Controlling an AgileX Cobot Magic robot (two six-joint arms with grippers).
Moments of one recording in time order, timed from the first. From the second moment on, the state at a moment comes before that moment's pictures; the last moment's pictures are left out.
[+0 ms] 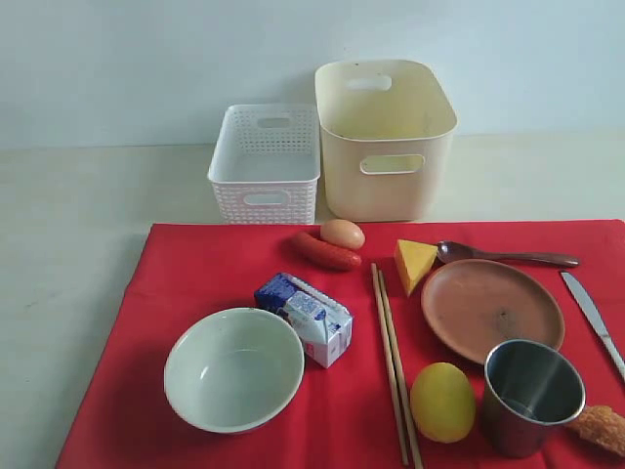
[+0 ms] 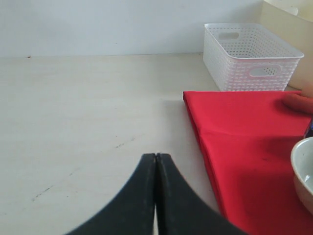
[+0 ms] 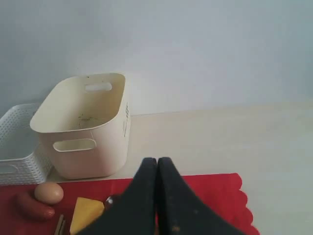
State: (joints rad) left arm -0.12 0.05 0.00 -0.01 0.31 0.00; right arm 0.03 0.54 -0.48 0.07 0.29 0.06
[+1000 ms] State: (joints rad) left arm -0.12 0.05 0.00 -0.01 0.31 0.00; right arm 0.03 0.94 -0.63 0.50 0.47 -0.38
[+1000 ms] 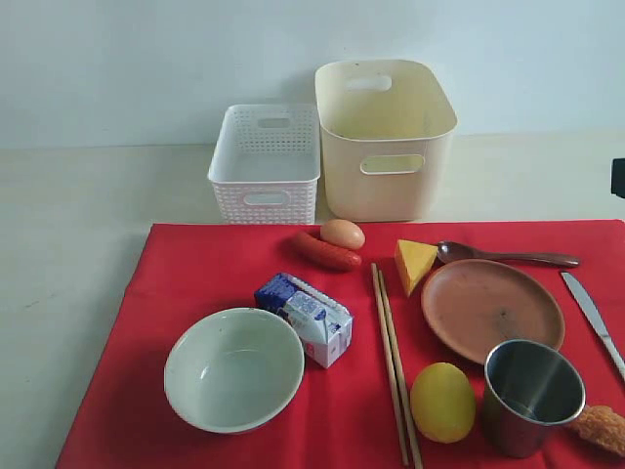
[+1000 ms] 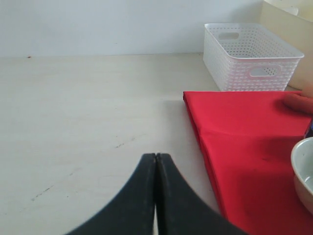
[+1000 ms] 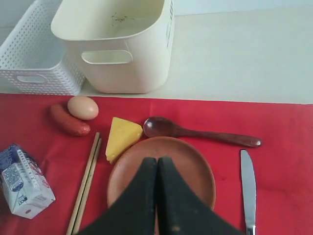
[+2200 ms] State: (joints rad) left arm -0.12 0.05 0.00 -0.01 0.31 0.00; right arm 0.03 1.54 -0.96 0.50 0.37 -0.82
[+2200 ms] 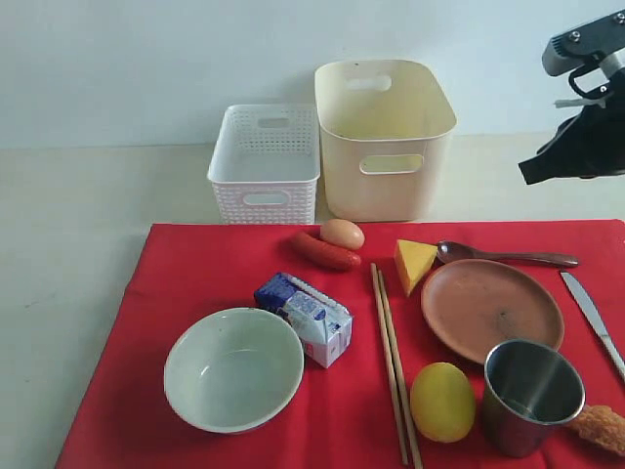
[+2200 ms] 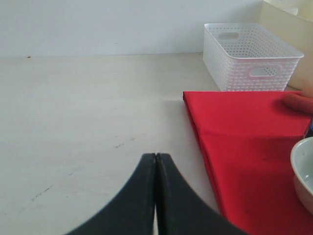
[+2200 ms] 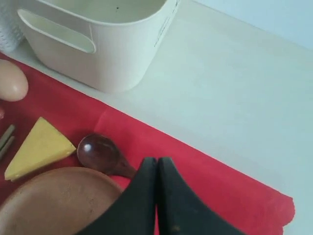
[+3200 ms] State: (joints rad) left arm -0.12 0.05 0.00 -0.01 0.31 0.00; right arm 0.18 1.68 -1.09 0.52 0.58 -0.93
